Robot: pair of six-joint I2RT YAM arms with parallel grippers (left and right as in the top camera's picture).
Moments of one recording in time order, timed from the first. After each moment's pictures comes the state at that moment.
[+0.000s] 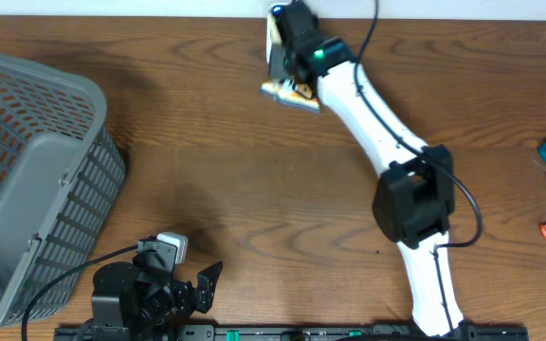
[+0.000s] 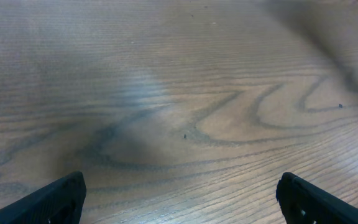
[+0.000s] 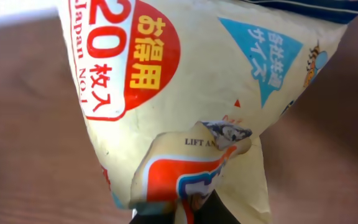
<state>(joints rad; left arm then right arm) -0.08 0.11 0.40 -1.02 0.41 -0.04 0.48 2.34 2.19 -0.74 0.13 0.53</state>
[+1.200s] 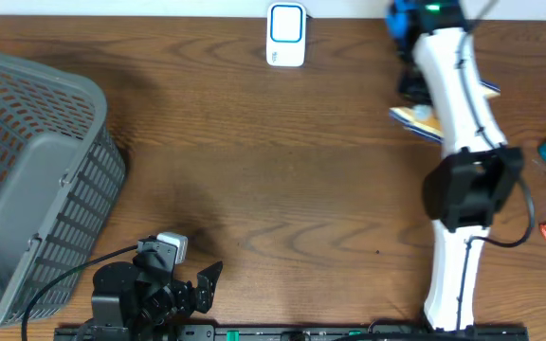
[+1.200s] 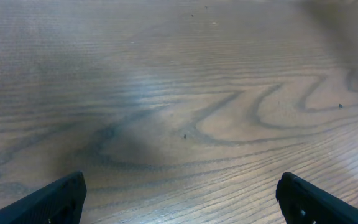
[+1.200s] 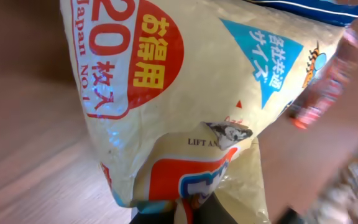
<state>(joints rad) -0.08 0.11 0.40 -1.02 0.41 -0.04 0.09 2.33 2.35 -1.69 0.53 0.66</state>
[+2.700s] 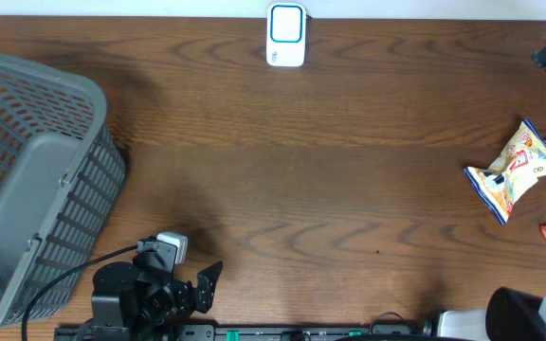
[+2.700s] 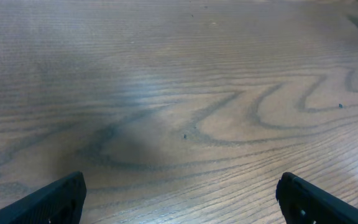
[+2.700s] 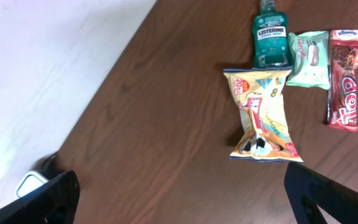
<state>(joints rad) -0.08 0.11 0.40 -1.02 0.41 -0.04 -0.24 1.60 2.20 -1.45 0.17 0.73</state>
